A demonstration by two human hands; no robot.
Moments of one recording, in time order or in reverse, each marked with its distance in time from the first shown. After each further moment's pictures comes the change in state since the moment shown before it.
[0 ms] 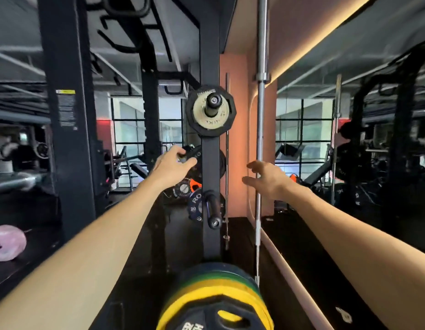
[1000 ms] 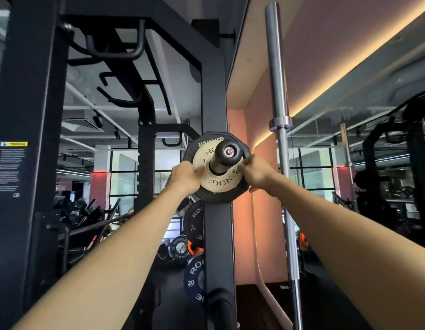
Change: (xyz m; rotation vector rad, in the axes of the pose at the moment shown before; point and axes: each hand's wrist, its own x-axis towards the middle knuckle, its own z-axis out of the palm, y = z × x) left_hand 0.269 0.026 0.030 0.198 0.171 0.053; right_hand 0.305 -0.036 -0.019 0.239 0.215 0.008
